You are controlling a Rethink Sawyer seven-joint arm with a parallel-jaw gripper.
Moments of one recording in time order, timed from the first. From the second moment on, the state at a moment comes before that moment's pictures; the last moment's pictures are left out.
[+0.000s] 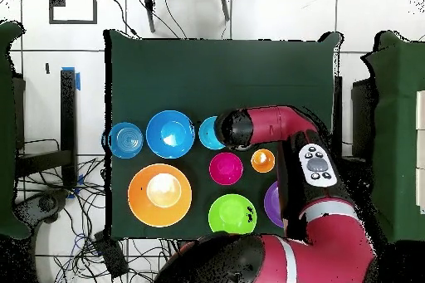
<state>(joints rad) -0.43 -0.47 0.19 1.47 -0.52 0.64 1.59</state>
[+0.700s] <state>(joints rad) -0.43 -0.47 0.19 1.47 -0.55 0.63 1.59</state>
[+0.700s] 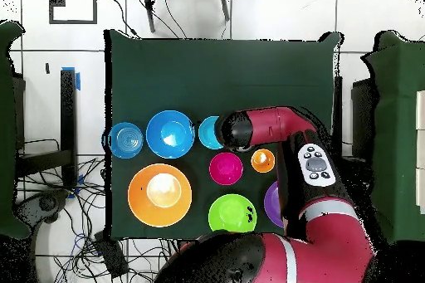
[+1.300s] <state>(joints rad) -0.43 -0.47 0.20 1.46 -0.55 0.63 1.59</state>
